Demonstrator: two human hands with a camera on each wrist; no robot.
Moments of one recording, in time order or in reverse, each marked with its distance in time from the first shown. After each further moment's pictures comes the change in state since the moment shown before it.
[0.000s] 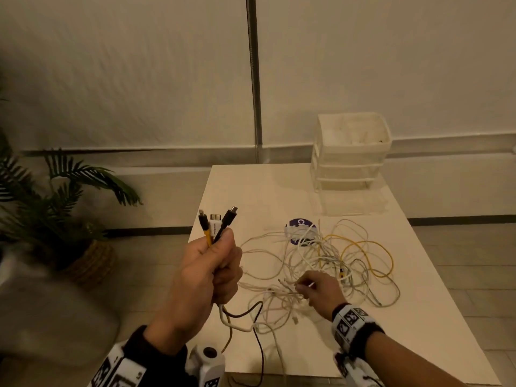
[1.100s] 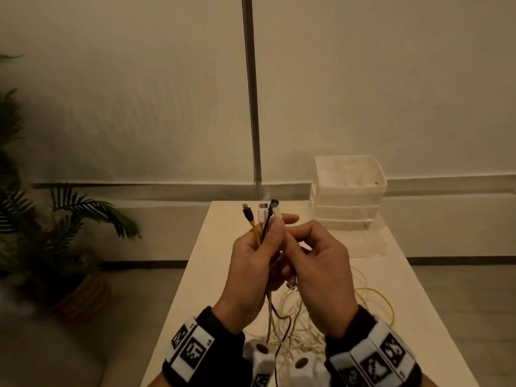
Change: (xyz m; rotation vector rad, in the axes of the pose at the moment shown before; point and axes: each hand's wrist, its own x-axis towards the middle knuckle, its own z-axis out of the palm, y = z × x) left_hand 0.093 0.010 0.079 -0.079 0.013 0.175; right_hand -0.047 -0.217 -0.114 0.800 0.261 -0.411
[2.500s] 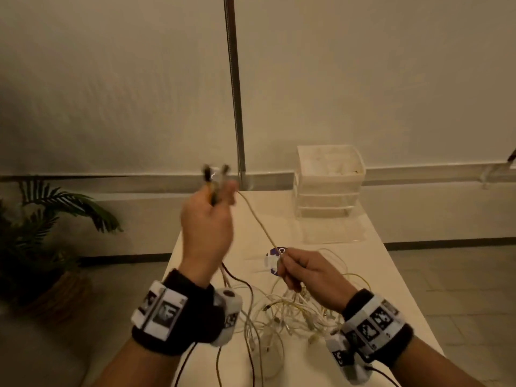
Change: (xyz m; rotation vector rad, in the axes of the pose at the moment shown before) left_hand 0.024 0.016 -0.026 0.572 0.406 0.302; right_hand 0.006 0.066 -0.074 -0.407 -0.463 0.158
